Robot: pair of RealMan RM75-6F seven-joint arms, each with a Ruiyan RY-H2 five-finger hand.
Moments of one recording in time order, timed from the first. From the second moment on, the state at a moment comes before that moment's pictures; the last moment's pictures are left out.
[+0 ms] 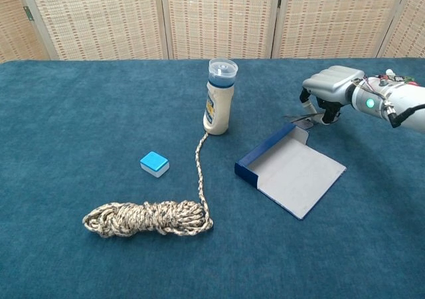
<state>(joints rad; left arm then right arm) 0.04 -1.13 -0.01 -1.65 1.48 1.56 0.08 0.91 -1.82 0.16 -0.59 -1.27 0.64 -0.22</state>
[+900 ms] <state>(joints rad) 0.03 -1.14 -0.01 -1.64 1.48 1.56 0.08 0.78 -1.43 0.07 -1.31 -1.50 0.98 -0.27</state>
